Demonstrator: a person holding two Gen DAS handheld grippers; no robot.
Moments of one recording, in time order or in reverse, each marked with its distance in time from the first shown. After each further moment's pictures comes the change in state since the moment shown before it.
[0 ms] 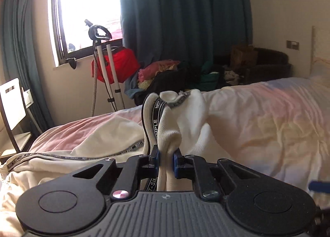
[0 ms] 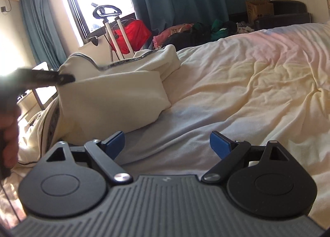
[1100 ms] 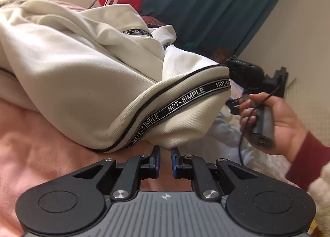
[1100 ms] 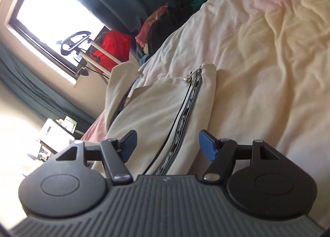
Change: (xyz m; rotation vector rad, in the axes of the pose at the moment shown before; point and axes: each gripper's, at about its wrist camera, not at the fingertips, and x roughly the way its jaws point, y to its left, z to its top) left arm -0.007 0.037 -0.155 -0.573 0.122 -0.340; right arm 0.170 -0.057 0.070 0.450 0.108 0.073
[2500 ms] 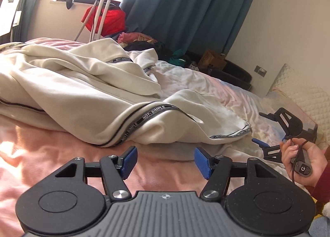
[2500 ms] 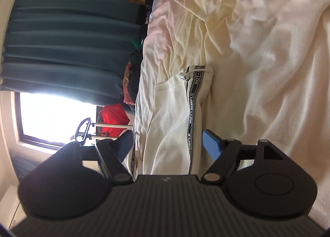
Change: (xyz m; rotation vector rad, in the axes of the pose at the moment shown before) left arm -0.108 -0.063 -0.010 0.214 -0.046 0.101; right arm -0.195 -0.169 -0.038 0.605 -0.190 0.130
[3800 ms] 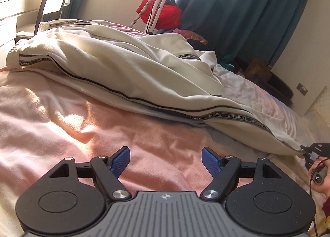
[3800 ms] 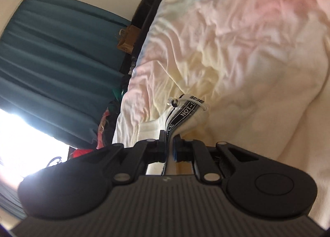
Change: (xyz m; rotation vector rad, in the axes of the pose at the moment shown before) left arm -0.023 0.065 -0.013 -0.202 0.013 0.189; right arm -0.009 -0.014 0.037 -0.029 -0.319 -0.115
